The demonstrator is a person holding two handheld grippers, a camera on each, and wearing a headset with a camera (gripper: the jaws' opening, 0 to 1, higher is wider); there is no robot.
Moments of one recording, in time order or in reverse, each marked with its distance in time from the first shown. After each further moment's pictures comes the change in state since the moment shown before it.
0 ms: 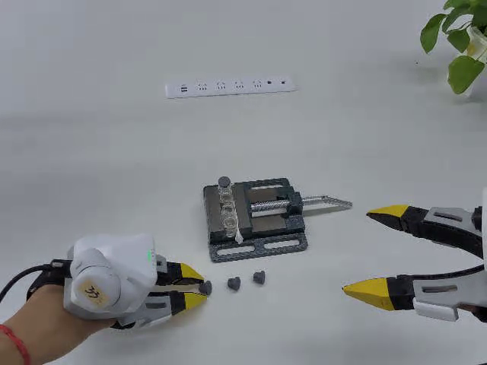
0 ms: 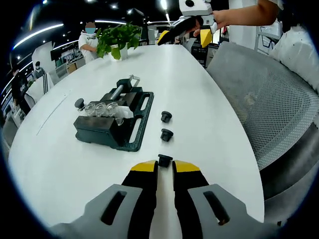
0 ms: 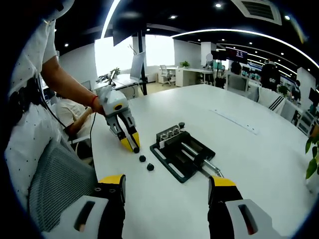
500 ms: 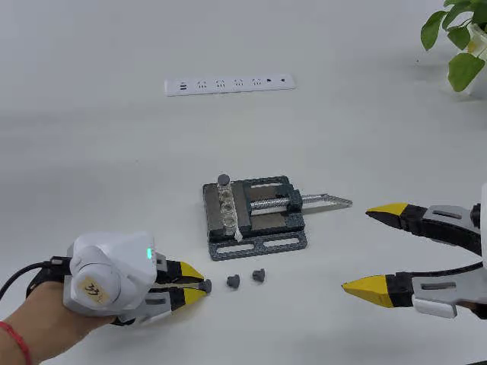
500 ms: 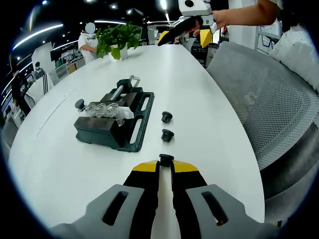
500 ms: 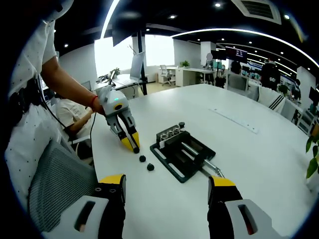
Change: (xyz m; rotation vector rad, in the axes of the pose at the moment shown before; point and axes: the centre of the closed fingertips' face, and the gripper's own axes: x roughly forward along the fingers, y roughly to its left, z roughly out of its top) left arm 0.000 0.000 0.003 0.004 0.001 0.001; right arm -0.001 -0.002 -0.002 0.007 -0.001 0.002
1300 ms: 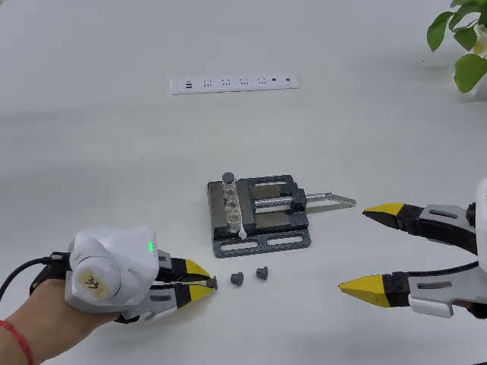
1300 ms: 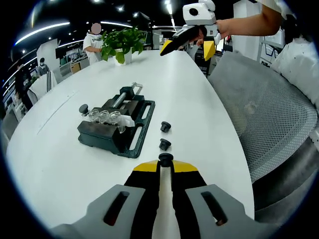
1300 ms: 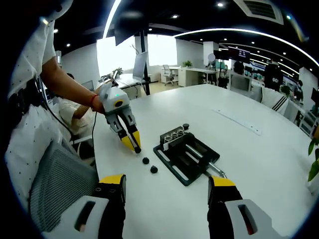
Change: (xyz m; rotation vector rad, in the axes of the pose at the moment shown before) left arm -0.011 -0.006 0.019 -0.063 -0.064 0.014; right arm 0.005 0.005 0.004 -0.009 0.002 0.021
